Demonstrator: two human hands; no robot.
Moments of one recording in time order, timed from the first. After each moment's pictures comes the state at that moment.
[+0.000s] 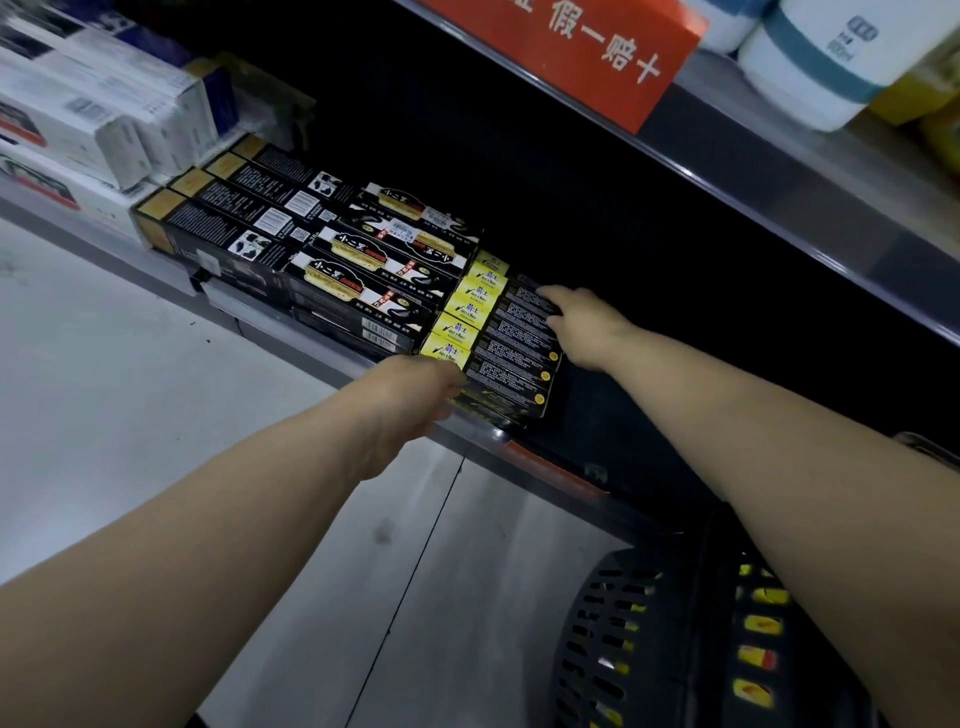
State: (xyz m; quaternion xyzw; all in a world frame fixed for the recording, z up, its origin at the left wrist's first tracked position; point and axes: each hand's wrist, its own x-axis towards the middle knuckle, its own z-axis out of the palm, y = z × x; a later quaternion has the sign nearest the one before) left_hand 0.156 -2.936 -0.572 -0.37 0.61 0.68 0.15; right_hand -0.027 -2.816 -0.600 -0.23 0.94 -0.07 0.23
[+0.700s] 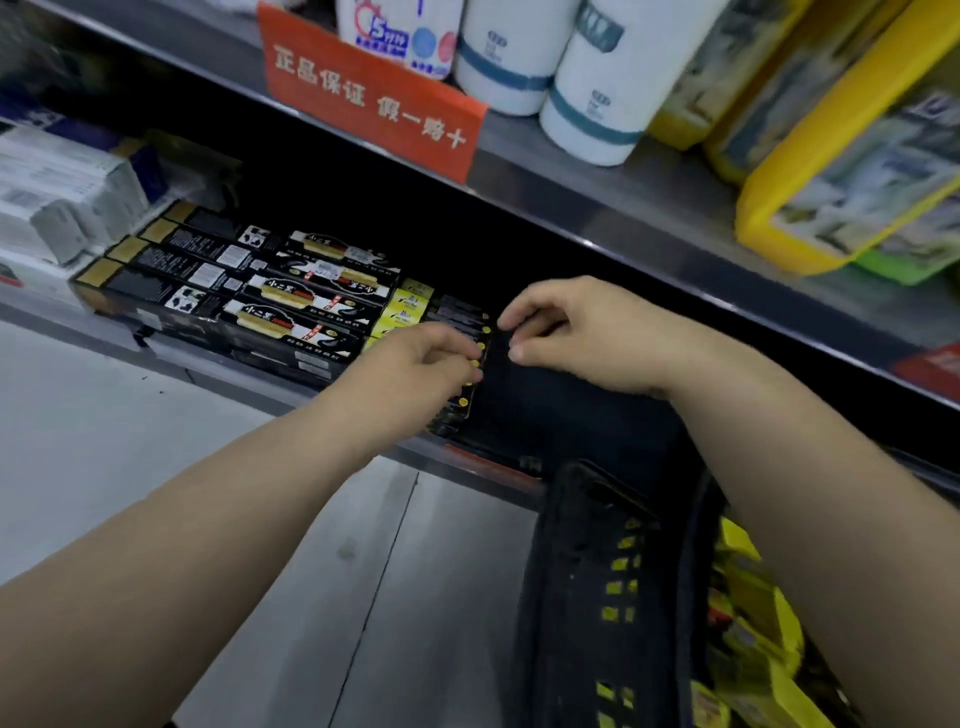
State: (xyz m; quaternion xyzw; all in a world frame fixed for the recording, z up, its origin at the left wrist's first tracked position) left_hand 0.152 -2.887 -0.493 -0.19 0.75 0.63 0.07; right_hand 0.055 -2.752 -0.434 -0.29 0.90 -0.20 0.27
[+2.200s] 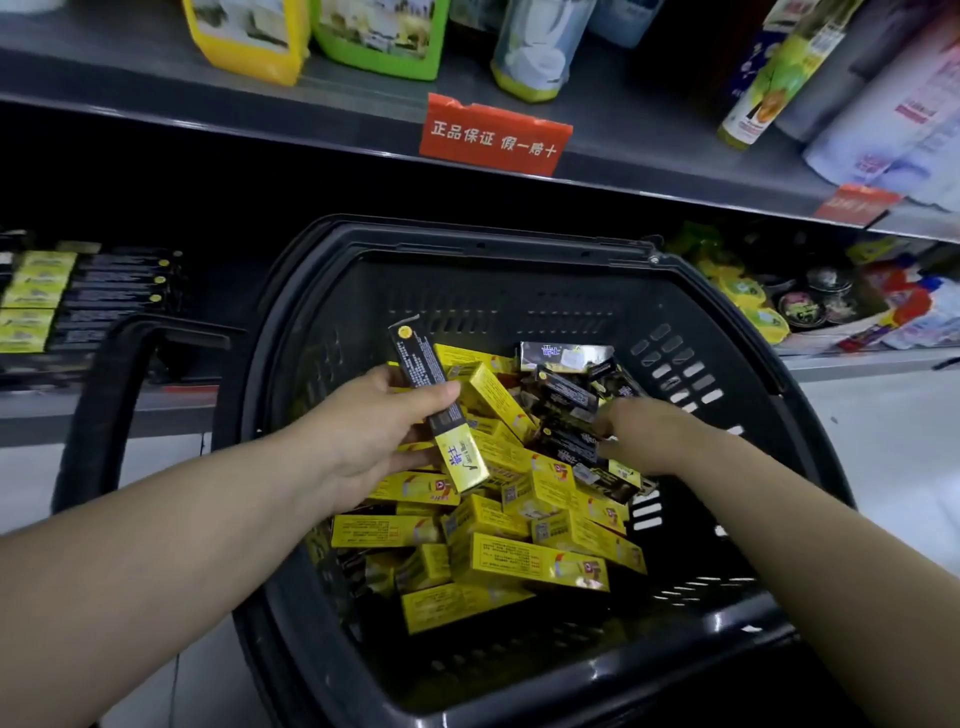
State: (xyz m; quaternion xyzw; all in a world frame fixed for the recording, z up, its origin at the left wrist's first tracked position) left_hand 0.207 -2.644 -0.479 -0.16 0.56 0.75 0.30; right_hand 0.183 -2.382 -0.483 -0.02 0.94 0.10 0.32
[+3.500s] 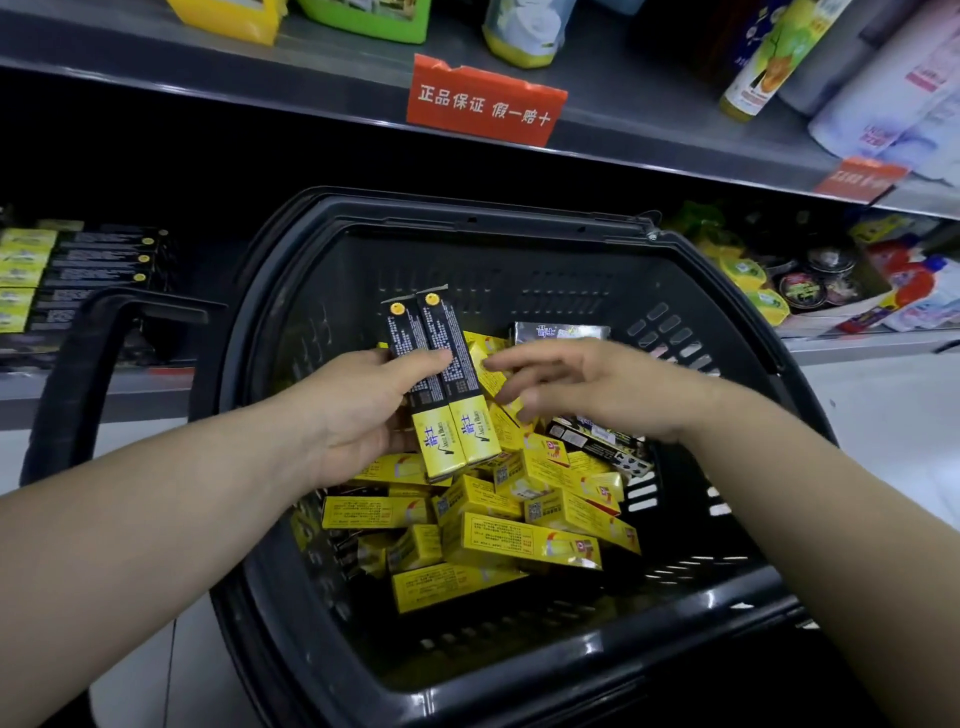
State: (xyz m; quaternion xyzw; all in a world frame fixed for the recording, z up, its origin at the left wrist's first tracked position) left_hand 0.205 -2.637 -0.474 -0.16 0.56 0.75 0.33; right_hand 0.195 -2.430 -0.434 -0.11 0.85 -0.38 0.34
